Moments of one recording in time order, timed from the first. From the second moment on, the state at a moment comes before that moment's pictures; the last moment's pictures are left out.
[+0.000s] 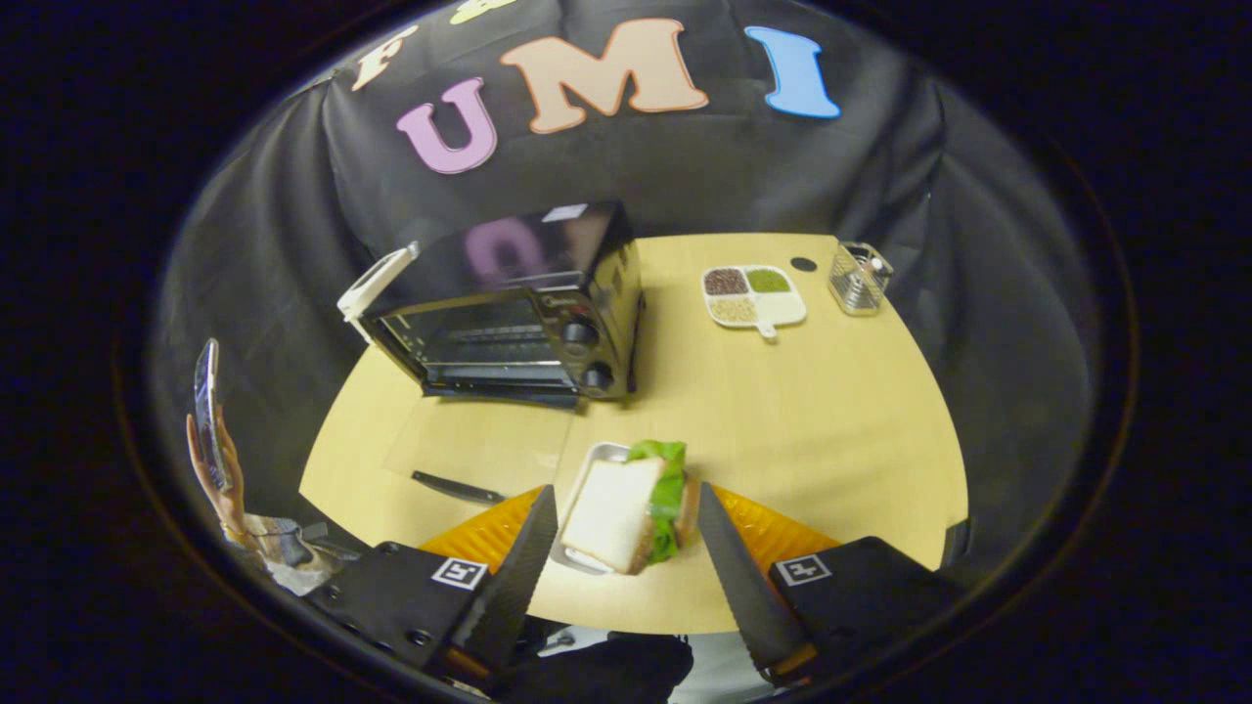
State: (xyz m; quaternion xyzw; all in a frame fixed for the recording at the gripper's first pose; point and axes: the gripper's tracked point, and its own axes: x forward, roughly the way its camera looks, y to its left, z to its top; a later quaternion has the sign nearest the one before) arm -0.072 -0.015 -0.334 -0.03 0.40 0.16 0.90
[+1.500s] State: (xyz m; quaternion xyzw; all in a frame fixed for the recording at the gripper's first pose) arm -0.059 0.046 -0.370 0.26 0.44 0.18 0.84
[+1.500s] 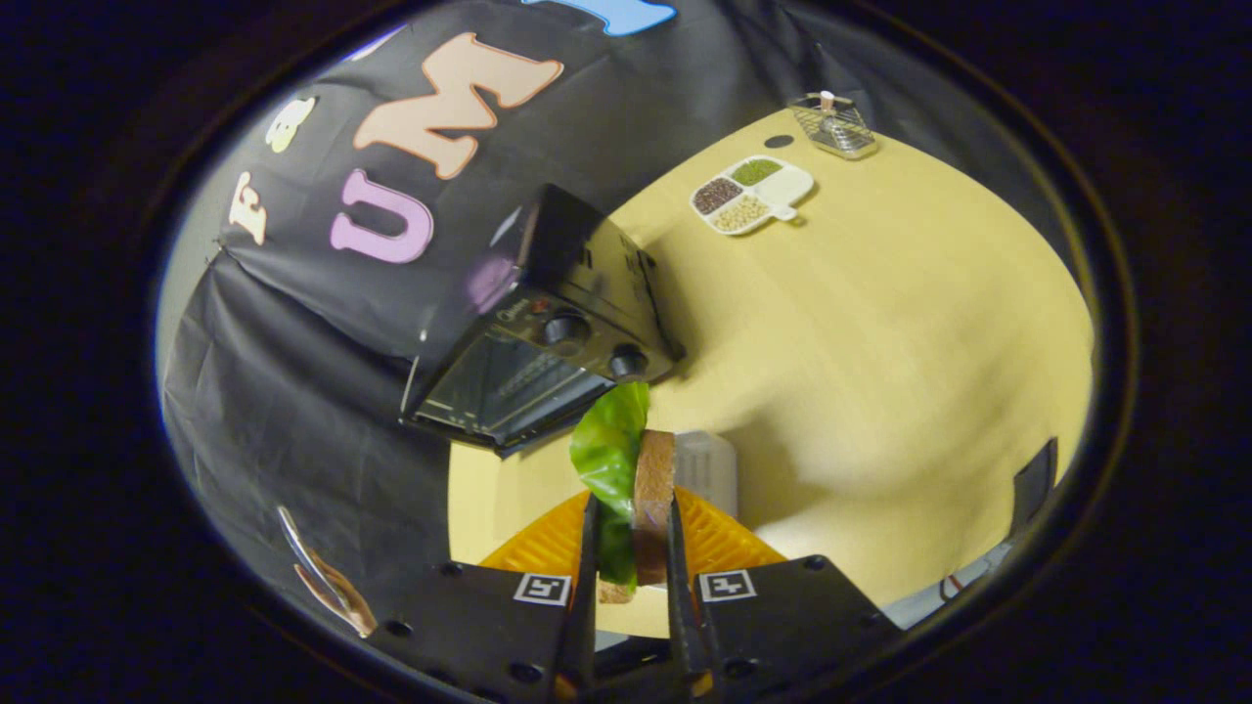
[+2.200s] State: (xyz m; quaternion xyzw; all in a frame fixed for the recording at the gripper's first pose) arm -0.044 0.205 -0.336 0.41 0.35 0.21 0.81
